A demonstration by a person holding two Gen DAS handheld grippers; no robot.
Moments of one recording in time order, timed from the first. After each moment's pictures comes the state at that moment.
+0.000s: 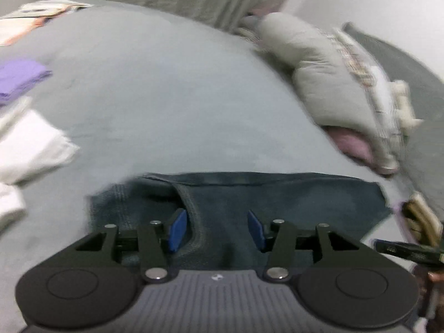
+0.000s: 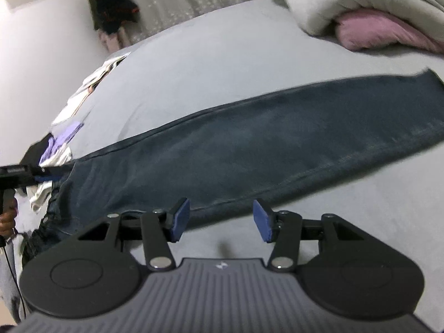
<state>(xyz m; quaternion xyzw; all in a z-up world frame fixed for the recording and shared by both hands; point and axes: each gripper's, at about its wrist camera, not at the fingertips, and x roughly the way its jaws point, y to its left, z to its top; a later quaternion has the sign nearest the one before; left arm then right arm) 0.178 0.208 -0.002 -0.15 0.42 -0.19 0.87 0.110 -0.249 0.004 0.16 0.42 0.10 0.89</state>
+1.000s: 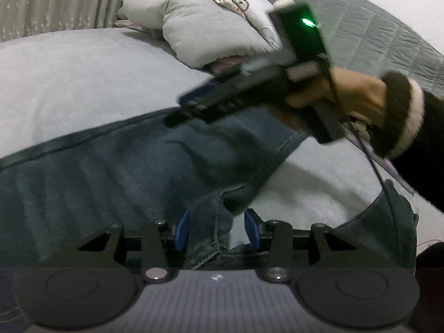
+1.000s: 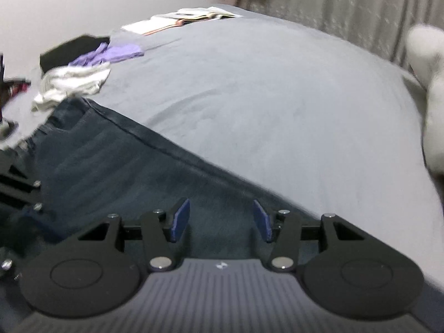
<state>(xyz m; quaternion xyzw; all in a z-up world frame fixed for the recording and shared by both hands) 0.141 0.053 -0.041 0.00 0.38 -0.38 0.84 0.256 -0.167 -0.001 -0.15 0.36 0.32 0.86</state>
